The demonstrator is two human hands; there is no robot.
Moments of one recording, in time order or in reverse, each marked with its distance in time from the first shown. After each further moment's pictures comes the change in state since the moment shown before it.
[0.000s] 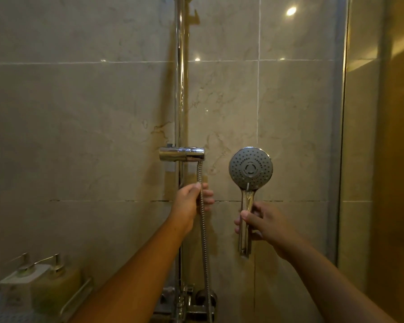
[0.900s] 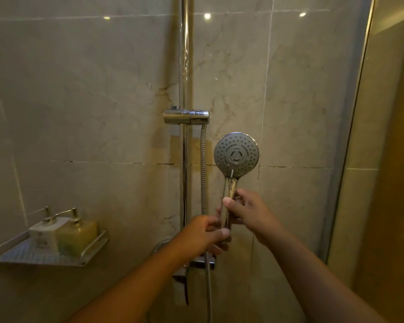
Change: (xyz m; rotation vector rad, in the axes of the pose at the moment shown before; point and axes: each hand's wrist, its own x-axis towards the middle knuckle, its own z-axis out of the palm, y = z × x) left_hand -0.135 -0.050 -0.010 0.438 -0.407 -0.175; right_hand -0.032 0.034 0.040 0.004 -0.145 -0.078
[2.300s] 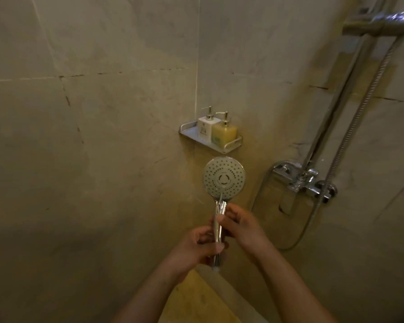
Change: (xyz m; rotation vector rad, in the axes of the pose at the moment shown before) left_hand -0.319 -0.086 0.065 -0.457 0.761 -0.428; right_hand -0.181 0.048 0.227 0.415 -0.711 0.213
